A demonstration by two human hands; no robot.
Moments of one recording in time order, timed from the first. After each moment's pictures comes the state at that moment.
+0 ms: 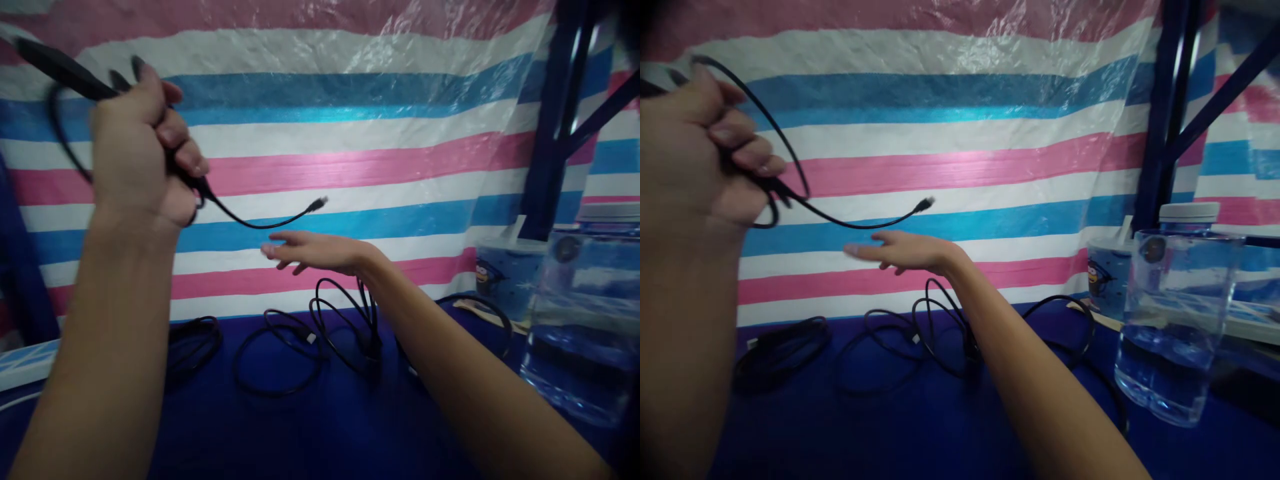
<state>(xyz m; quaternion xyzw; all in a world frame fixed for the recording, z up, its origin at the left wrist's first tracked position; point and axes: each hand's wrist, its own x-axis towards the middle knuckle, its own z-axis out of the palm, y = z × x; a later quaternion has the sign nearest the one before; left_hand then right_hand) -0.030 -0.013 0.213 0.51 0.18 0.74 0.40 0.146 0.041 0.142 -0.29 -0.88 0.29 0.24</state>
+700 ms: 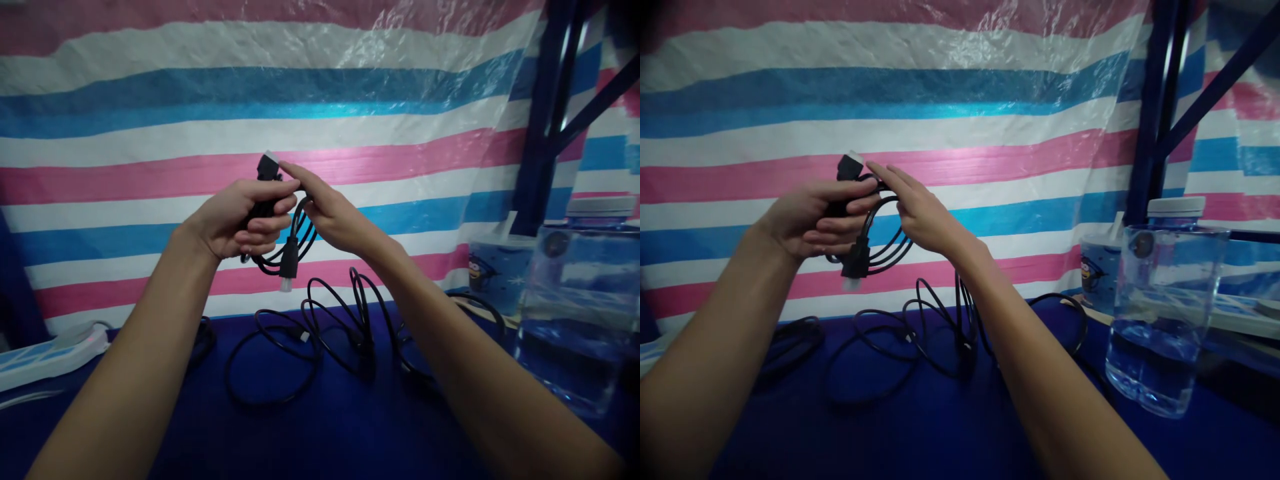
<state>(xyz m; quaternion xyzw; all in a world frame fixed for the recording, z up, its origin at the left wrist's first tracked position) -0.004 0.021 0.183 0.73 0.22 0.31 0.57 0.171 0.054 0.158 -0.17 -0.86 -0.15 0.45</state>
